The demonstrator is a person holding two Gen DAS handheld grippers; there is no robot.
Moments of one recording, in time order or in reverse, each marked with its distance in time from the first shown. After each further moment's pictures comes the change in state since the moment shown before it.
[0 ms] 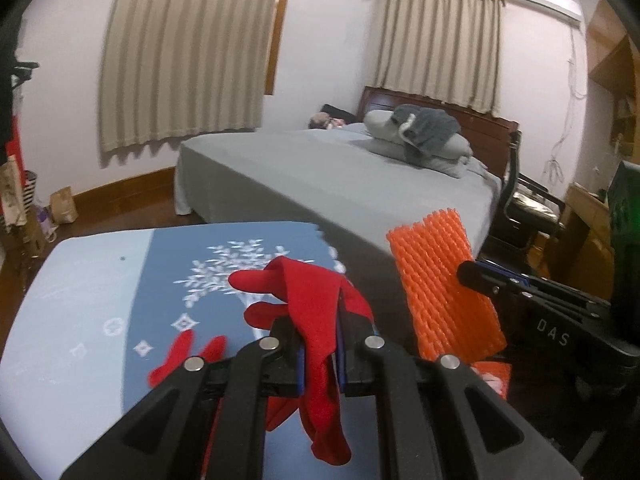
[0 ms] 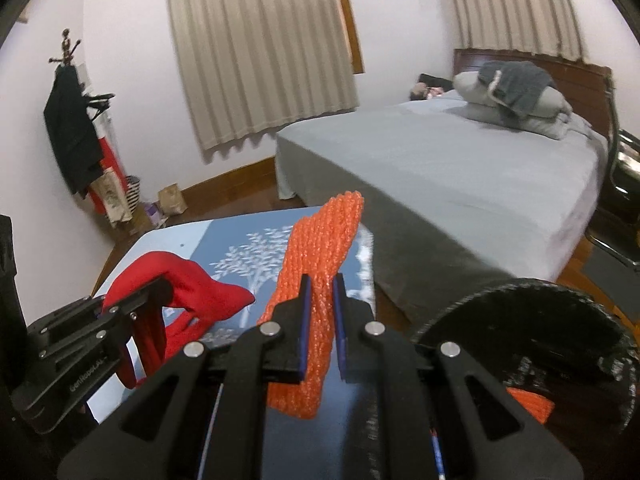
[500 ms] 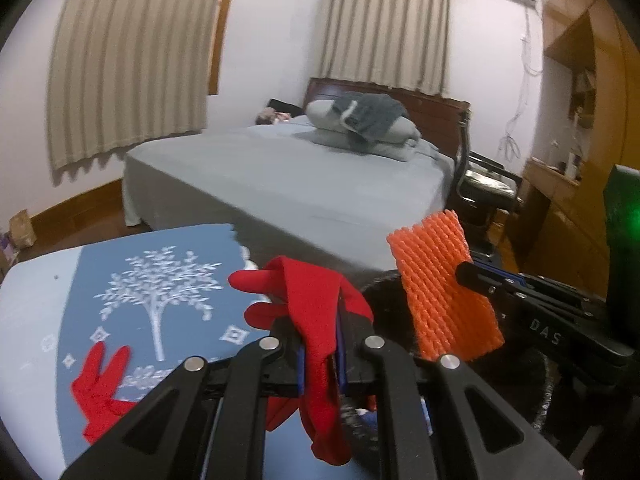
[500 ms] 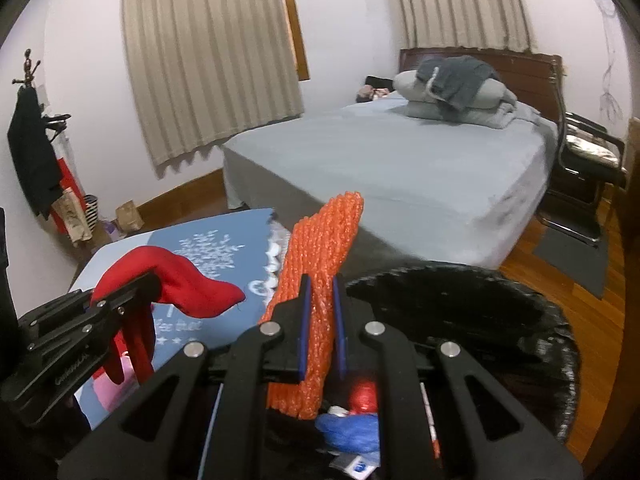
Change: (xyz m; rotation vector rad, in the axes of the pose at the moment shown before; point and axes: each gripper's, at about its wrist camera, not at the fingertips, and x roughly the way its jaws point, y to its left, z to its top) left arm 0.021 -0.094 -0.003 0.103 0.026 -0.155; right arm -0.050 -0.085 -0.022 0.073 -0.024 -0.157
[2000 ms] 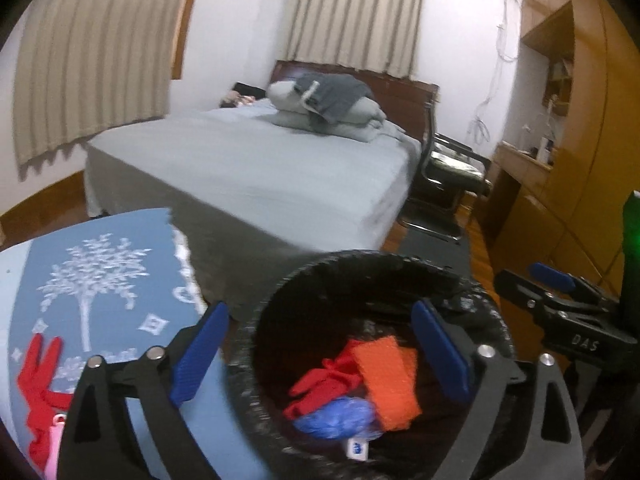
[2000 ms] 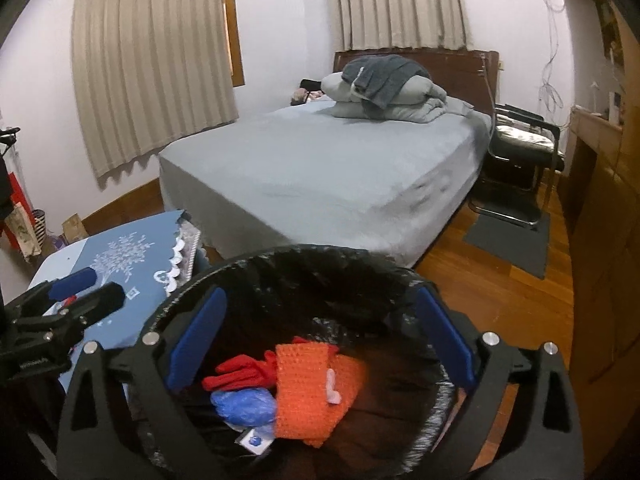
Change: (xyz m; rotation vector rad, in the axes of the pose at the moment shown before) left arm 0.021 -0.047 -0.007 0.006 0.056 -0.098; right arm -0.042 -0.092 -0.029 0.062 -0.013 -0.201
